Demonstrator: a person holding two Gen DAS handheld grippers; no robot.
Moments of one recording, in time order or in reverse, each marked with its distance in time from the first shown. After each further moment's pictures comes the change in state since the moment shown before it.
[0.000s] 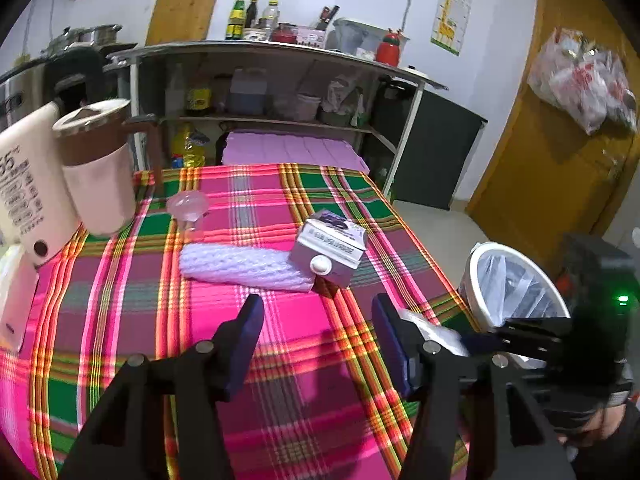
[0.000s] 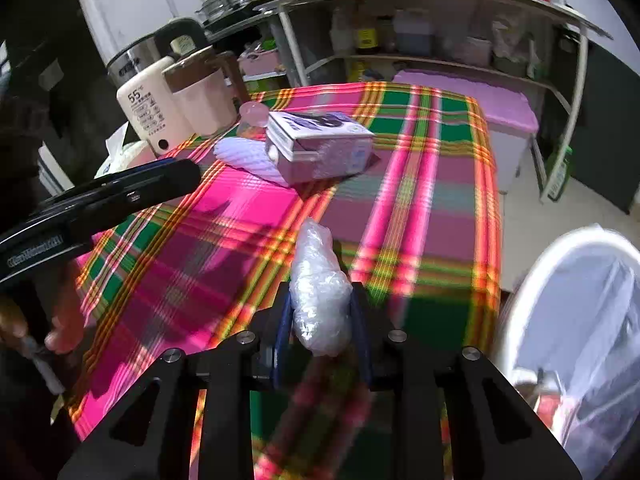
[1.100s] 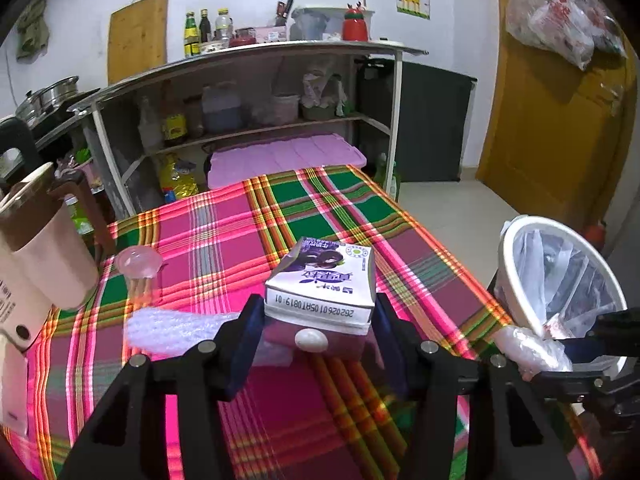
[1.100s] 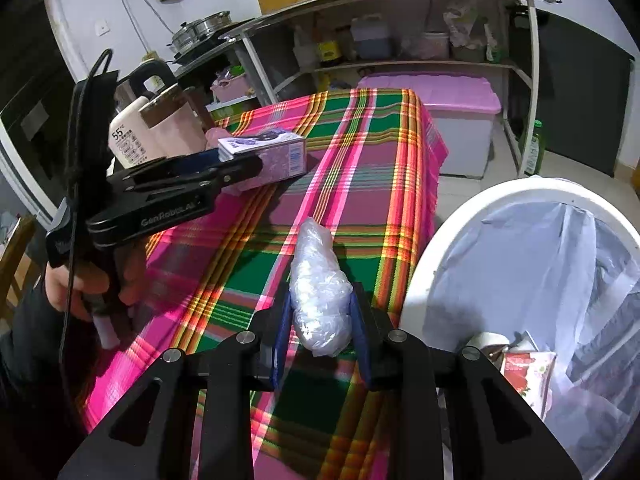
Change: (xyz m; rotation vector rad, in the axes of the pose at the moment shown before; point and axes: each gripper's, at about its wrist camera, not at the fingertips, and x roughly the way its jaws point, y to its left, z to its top) left arm 0.056 -0.038 0.018 0.188 -0.001 0.075; right arm -0.033 -0.039 -0.021 0.117 -0.063 -0.016
